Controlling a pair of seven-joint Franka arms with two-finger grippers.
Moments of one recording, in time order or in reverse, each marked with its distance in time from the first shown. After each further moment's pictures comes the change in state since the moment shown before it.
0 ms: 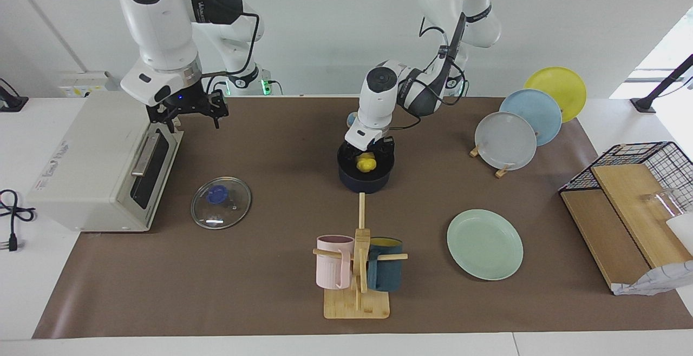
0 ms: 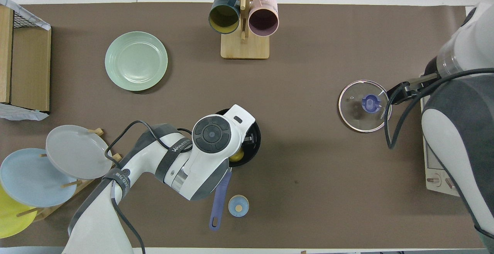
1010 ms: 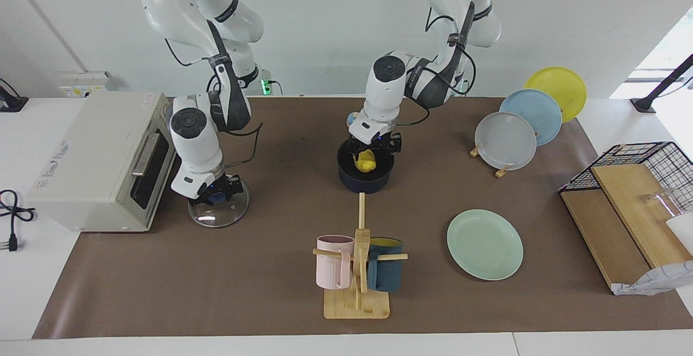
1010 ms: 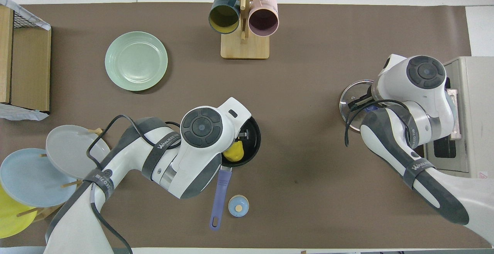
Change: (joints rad) left arm 0.038 -0.054 0.000 0.028 0.014 -0.080 0.080; right arm -0.049 0.272 -0.030 -0.477 -0.179 0.812 -0.046
